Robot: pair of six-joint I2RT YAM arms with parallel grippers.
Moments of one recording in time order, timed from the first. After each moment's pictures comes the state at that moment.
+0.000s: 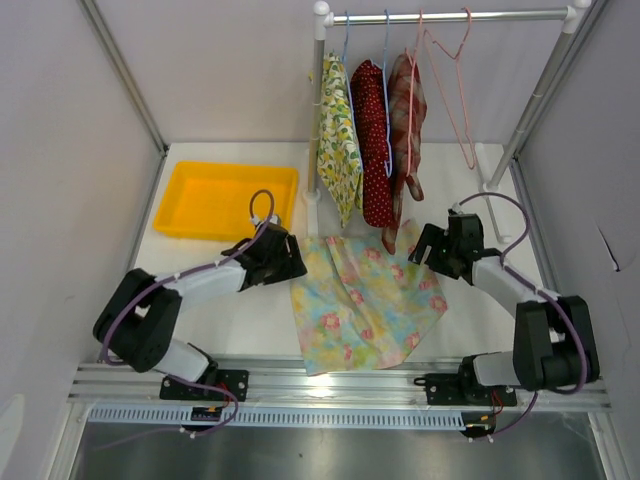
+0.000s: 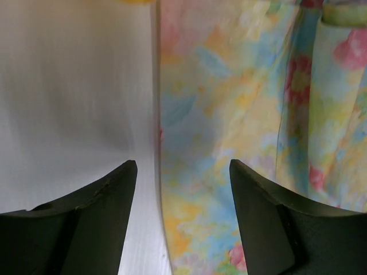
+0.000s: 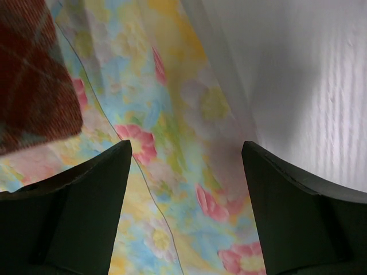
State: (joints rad) left arm -0.57 1.43 0.70 -0.18 -0.08 -0.75; right arm 0.15 1.33 0.67 -0.21 -0.10 0.49
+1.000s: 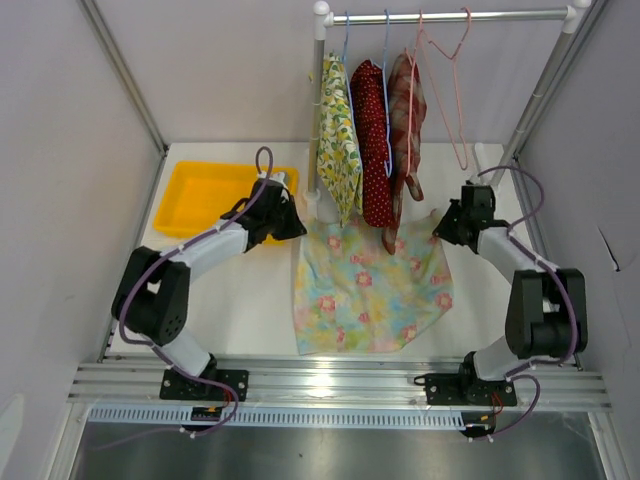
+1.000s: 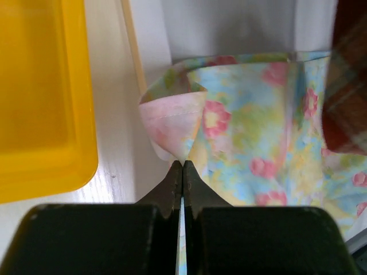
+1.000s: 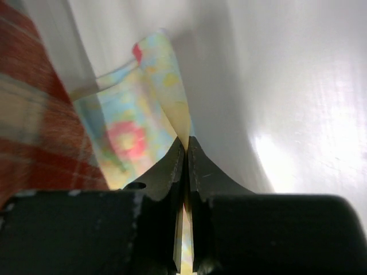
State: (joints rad) left arm -0.44 1.64 1.04 -0.15 0.13 -0.57; right arm 0.05 1.56 0.94 -0.19 -0.08 0.51
